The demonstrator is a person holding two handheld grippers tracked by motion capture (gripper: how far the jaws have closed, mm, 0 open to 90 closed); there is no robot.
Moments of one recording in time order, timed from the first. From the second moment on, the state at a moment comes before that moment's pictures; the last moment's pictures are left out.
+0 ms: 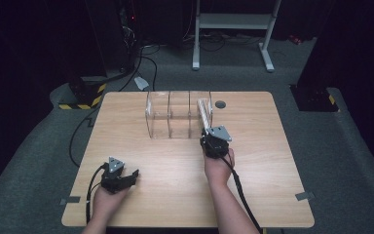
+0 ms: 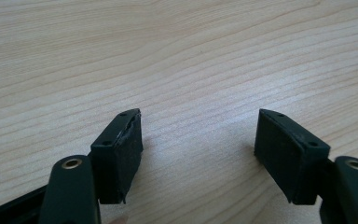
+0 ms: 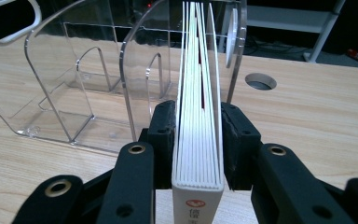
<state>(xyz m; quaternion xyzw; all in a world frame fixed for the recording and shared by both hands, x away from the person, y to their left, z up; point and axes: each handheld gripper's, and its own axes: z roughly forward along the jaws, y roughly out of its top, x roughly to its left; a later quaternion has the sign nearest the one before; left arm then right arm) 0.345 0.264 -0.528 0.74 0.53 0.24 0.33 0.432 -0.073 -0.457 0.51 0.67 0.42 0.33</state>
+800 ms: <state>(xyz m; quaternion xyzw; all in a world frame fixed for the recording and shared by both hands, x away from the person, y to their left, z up) 0.345 0.264 -0.528 0.74 0.53 0.24 0.33 0.437 -0.070 -0.454 0.52 0.65 0.42 0.35</state>
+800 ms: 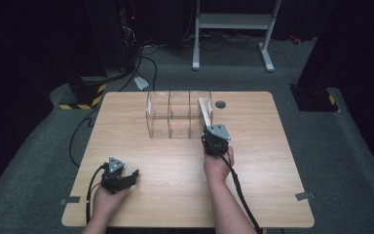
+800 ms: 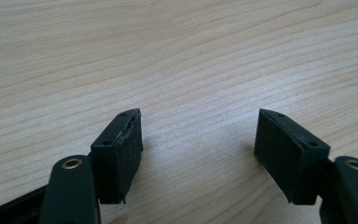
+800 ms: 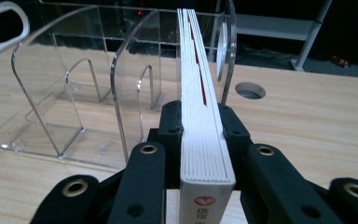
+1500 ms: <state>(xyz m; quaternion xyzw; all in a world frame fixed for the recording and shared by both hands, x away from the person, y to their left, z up) 0.344 0.263 -0.528 0.74 0.53 0.24 0.34 0.463 -0.060 -0.454 0.54 0.64 0.40 0.37</state>
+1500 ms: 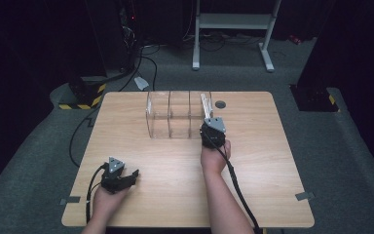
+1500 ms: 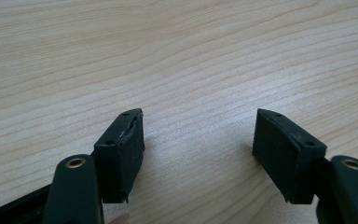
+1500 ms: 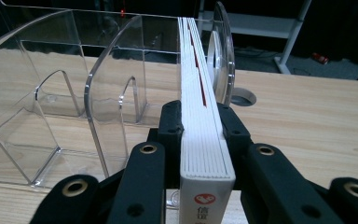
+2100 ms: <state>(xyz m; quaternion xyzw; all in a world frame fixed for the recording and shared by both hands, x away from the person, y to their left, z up) 0.344 0.263 -0.528 0.74 0.53 0.24 0.34 0.456 -0.069 -0.460 0.55 0.64 0.43 0.31</state>
